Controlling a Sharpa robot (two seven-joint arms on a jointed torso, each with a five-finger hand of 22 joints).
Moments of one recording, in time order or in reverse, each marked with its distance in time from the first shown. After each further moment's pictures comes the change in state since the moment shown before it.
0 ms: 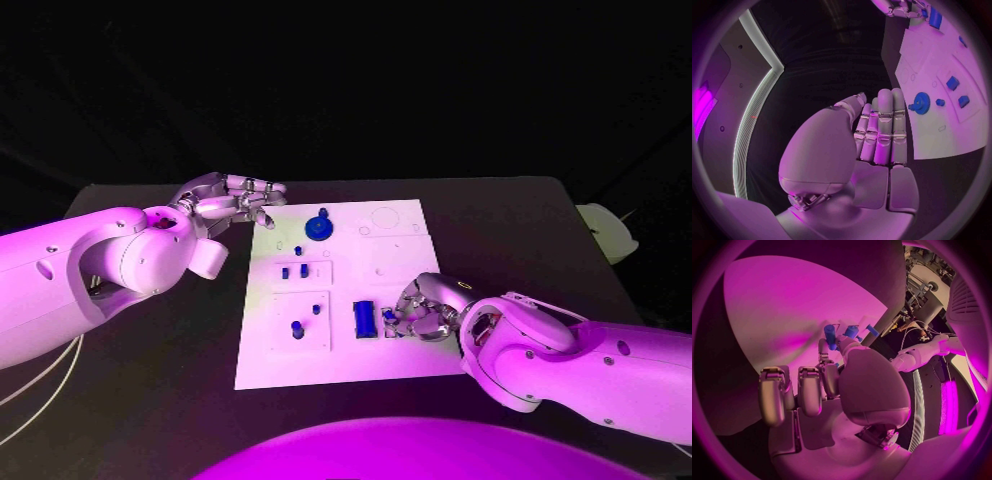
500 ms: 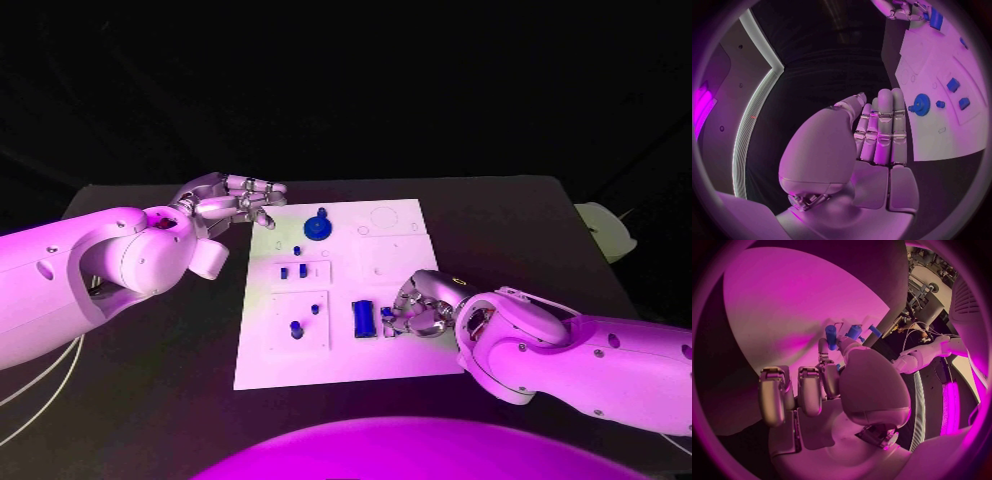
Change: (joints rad) left arm 0.000 0.005 0.000 -0.001 0.000 0.002 -0.003; left_hand 0.000 0.000 0.000 0.000 0.000 -0.004 0.004 0.000 0.000 -0.004 0.004 0.000 0.001 -0.001 0.001 0.000 0.000 0.000 0.000 0.000 -0.005 0.000; right arm 0.007 0.021 0.003 -0.023 0.003 0.021 -0.001; right_hand -0.010 -0.003 -0.003 0.003 0.000 0.001 -0.001 0.005 0.001 0.000 0.000 0.000 0.000 0.000 0.000 0.000 0.000 0.000 0.000 0.000 0.000 0.000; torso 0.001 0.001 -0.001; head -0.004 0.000
